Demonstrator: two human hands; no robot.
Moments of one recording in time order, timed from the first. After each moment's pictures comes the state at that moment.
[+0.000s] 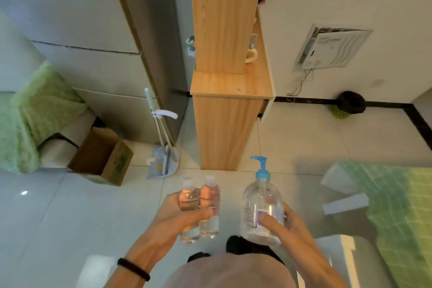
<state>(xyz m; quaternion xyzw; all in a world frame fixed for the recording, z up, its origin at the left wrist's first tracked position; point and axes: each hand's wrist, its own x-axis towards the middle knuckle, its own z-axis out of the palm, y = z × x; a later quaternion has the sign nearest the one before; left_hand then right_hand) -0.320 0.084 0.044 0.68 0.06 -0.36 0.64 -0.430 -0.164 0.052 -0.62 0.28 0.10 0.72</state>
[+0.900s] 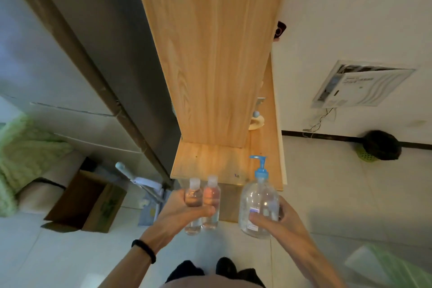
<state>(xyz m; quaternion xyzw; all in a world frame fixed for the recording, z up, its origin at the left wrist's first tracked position) 0.000 -0.057 0.016 0.72 0.01 -0.31 0.61 -0.094 -0.315 0.030 -0.68 0.23 0.12 0.68</state>
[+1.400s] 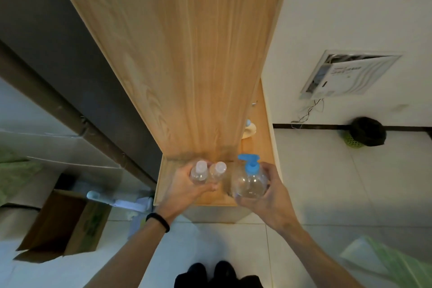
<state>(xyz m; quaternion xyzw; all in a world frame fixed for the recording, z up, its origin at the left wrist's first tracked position) 0.123 -0.117 -0.012 0.79 -0.08 -0.20 0.57 0.020 -0.332 -0.009 -0.80 0.22 -0.01 0.56</state>
